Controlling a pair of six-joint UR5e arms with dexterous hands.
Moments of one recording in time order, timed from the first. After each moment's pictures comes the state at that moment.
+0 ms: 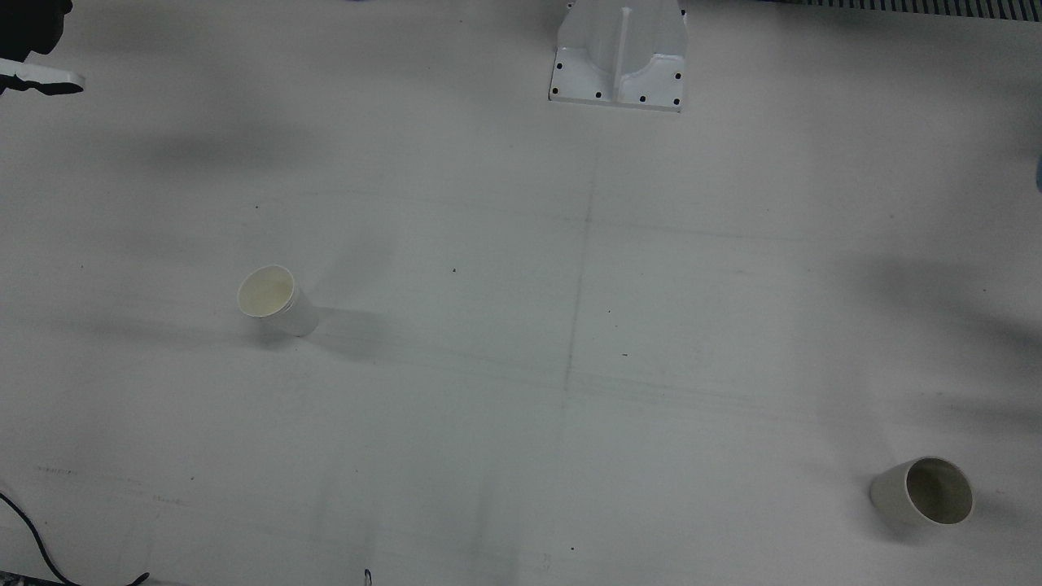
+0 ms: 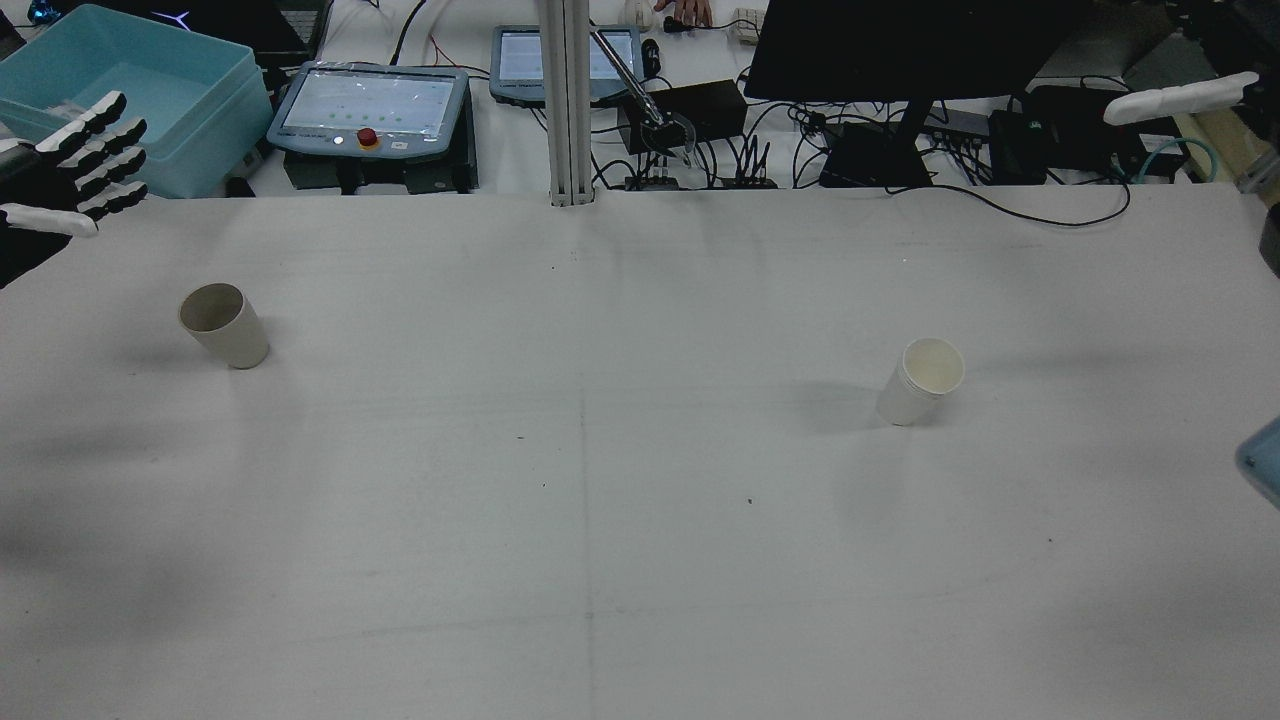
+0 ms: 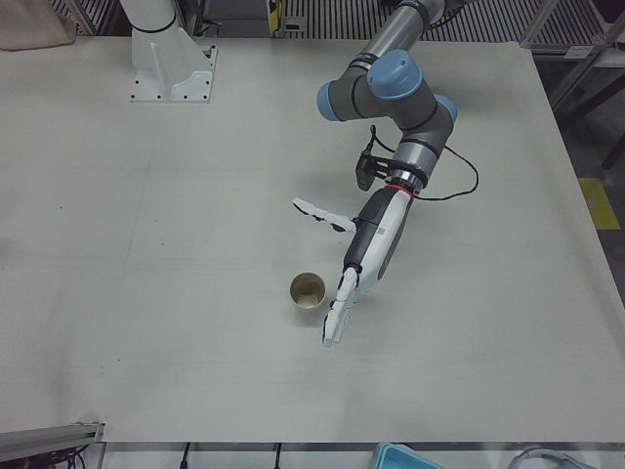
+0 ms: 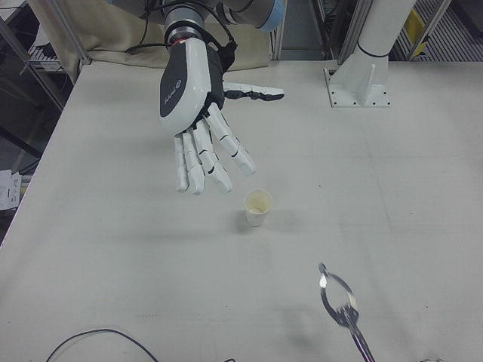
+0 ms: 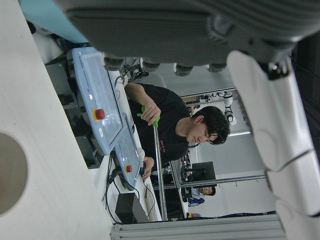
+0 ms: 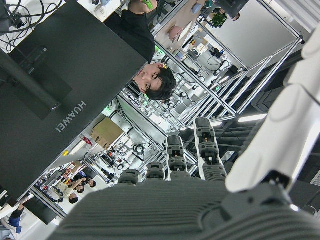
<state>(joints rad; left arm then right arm) -1.11 -1.78 -1.70 0.14 1.54 0.23 1.22 -1.38 2.22 -3.84 -1.29 -0.74</state>
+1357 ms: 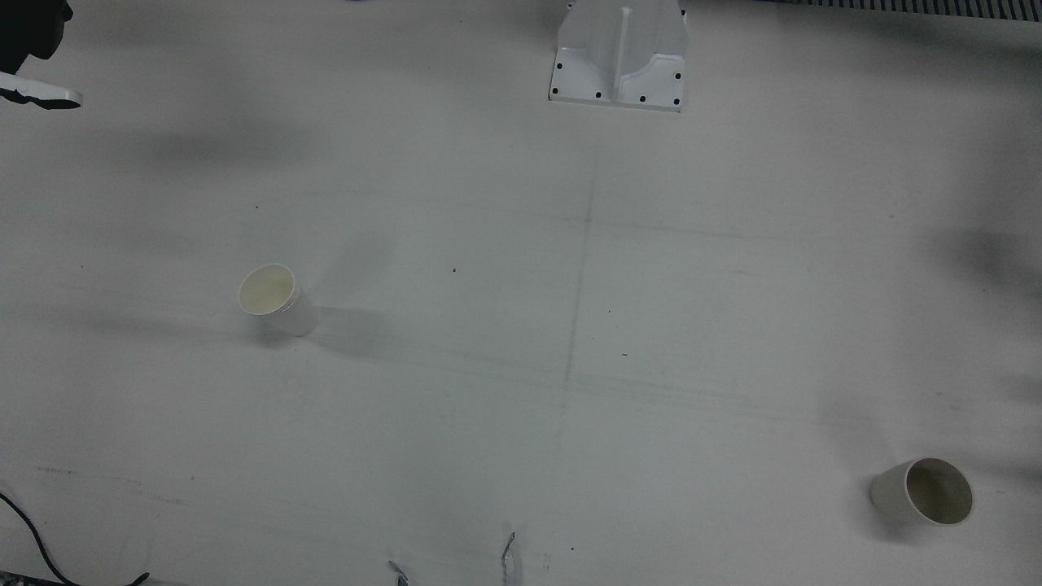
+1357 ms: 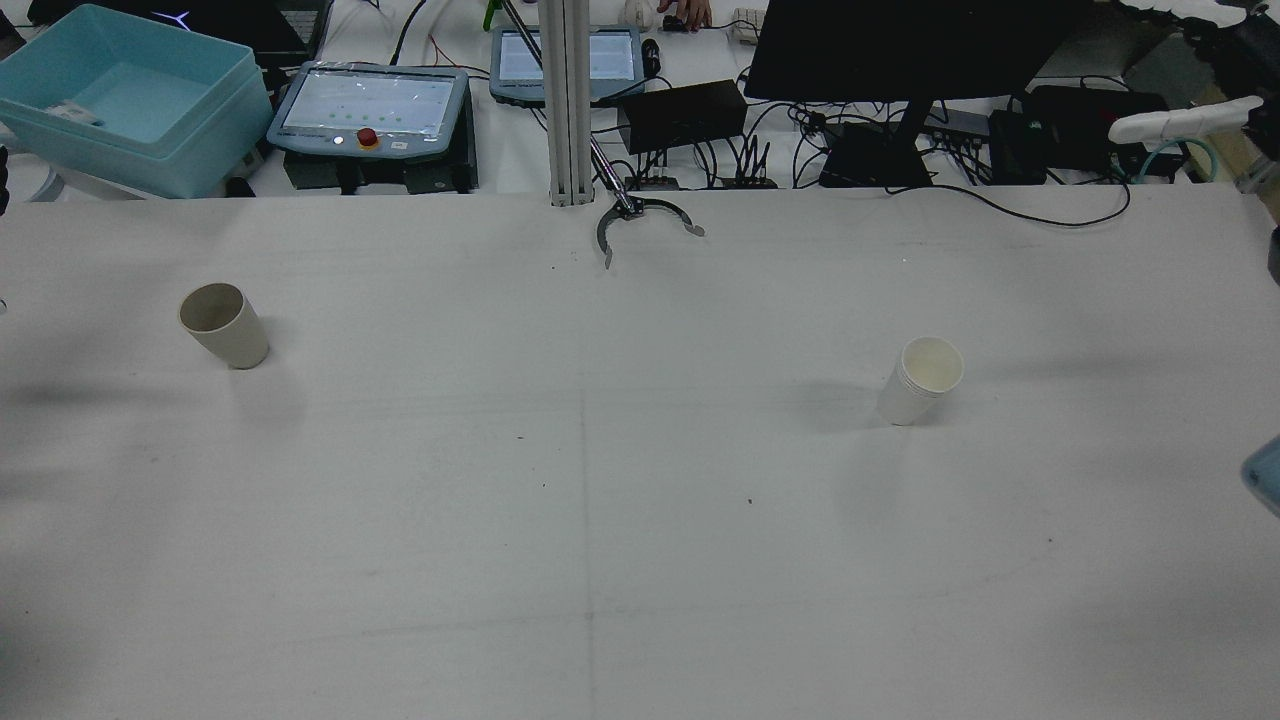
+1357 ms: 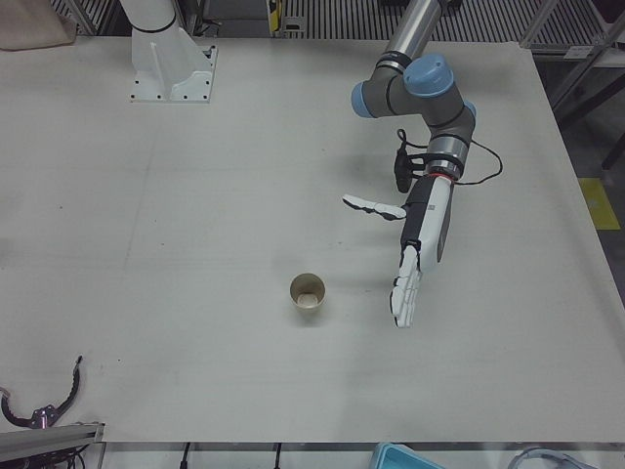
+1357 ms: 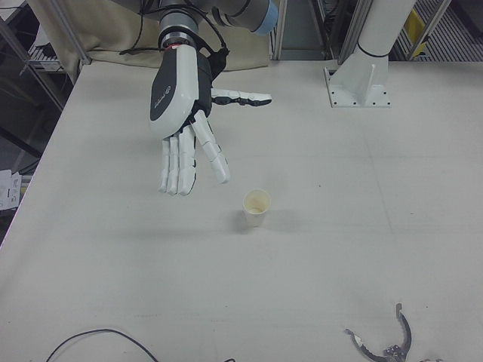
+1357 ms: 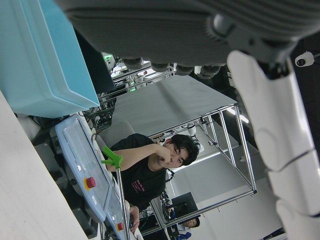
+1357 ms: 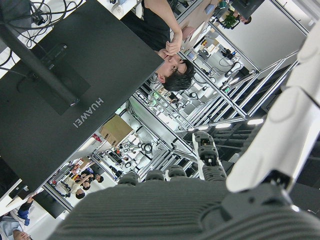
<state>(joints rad) -1.07 -1.57 -1.62 -0.20 1.31 0.45 1.21 -1.42 2.21 -3.82 -1.28 -0.77</state>
